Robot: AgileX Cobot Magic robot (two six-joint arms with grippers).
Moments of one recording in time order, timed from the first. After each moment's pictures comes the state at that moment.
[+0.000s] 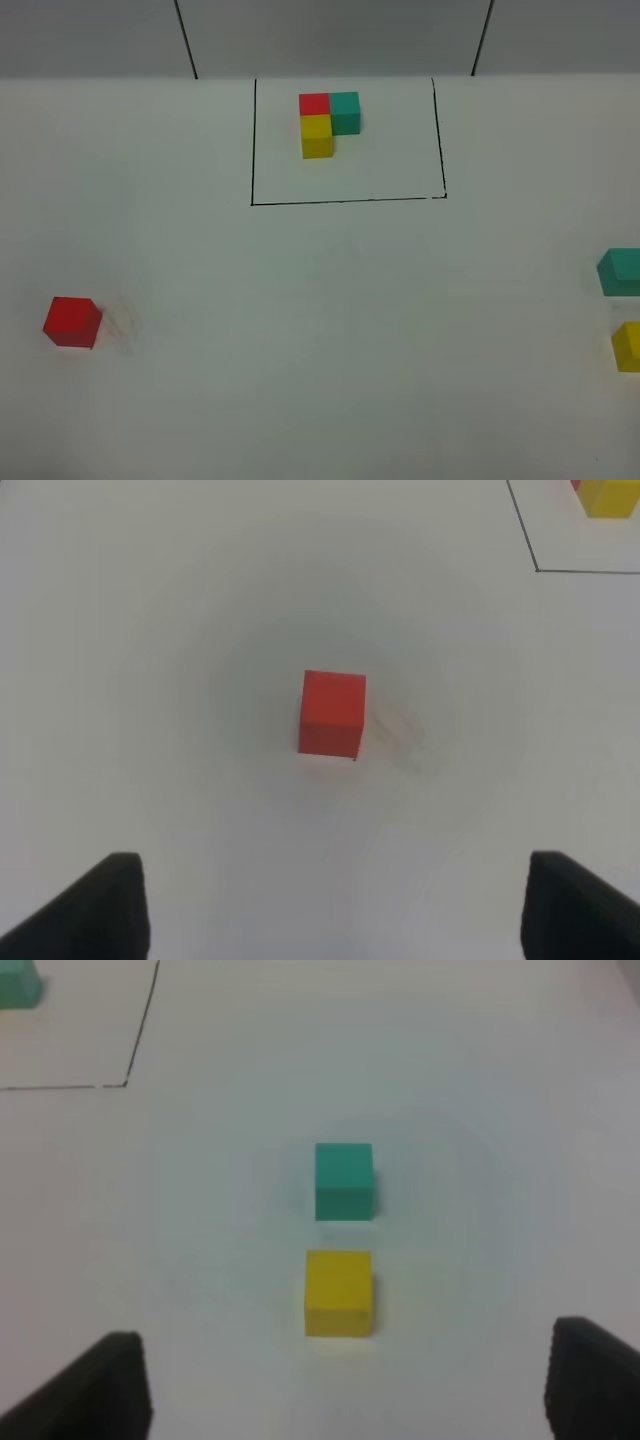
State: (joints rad) left arm 0.06 -0.01 -0.51 -0.05 1.08 0.00; right arm 0.00 -0.01 -0.50 -0.05 1.07 0.07
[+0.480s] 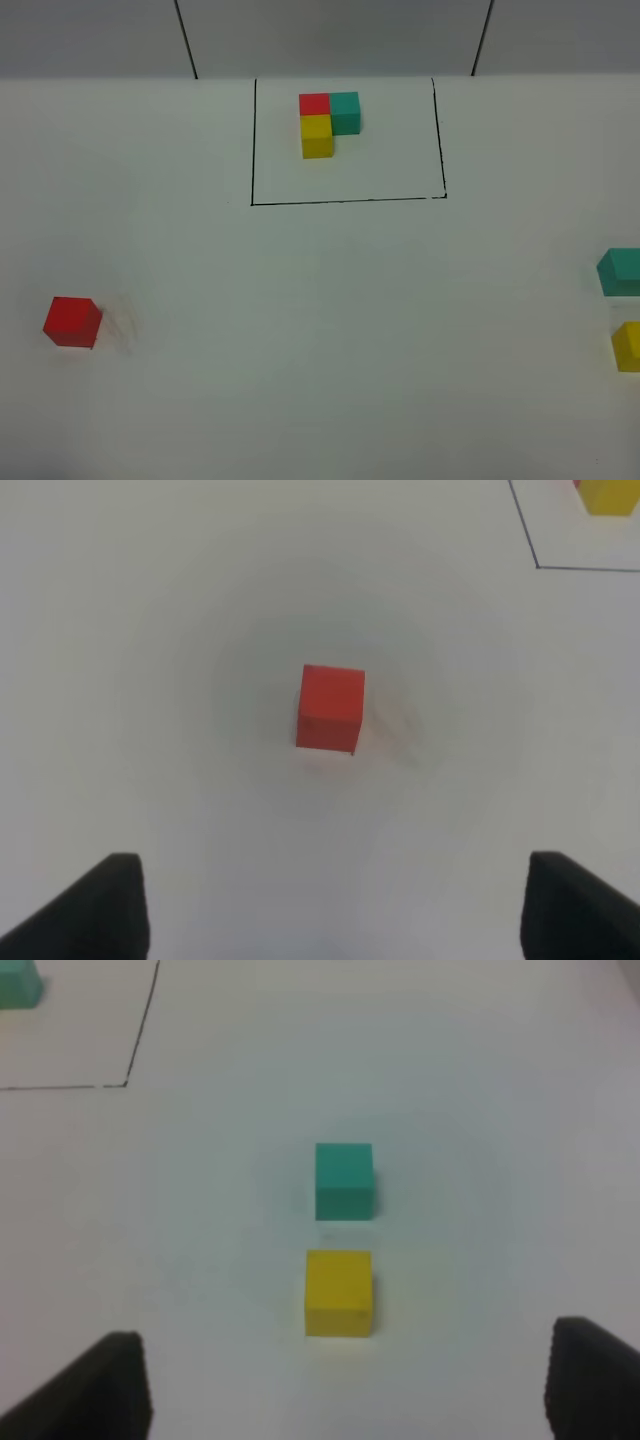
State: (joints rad) left arm 0.06 0.03 -0.51 -0.05 1.08 -0.02; right arm 0.00 -0.01 -0.50 -0.05 1.07 0.07
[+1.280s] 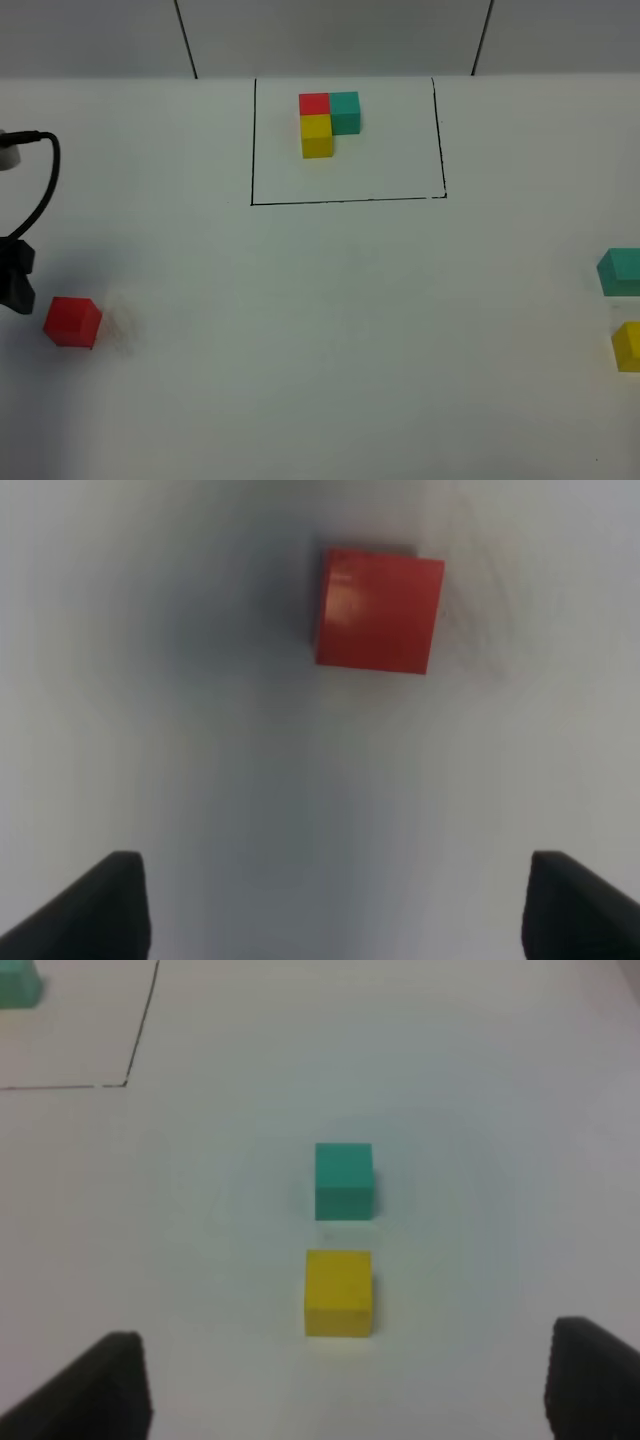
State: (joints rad) left arm 0.05 1.40 -0.92 -0.06 1.00 0.02; right arm 0.00 -0.01 -0.50 -0.05 1.07 0.07
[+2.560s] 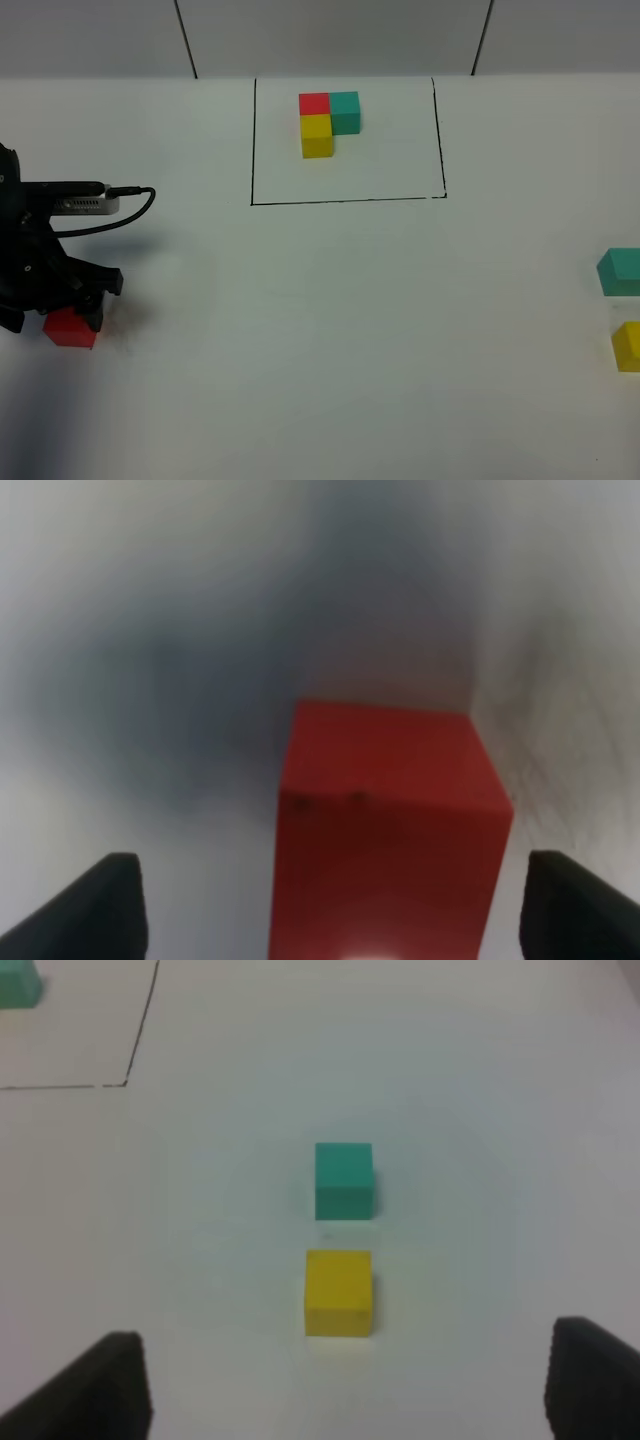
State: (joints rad) left arm -0.09 1.79 -0.93 0.10 0.73 -0.19; right arm 0.00 -0.01 -0.50 -0.05 1.07 0.07
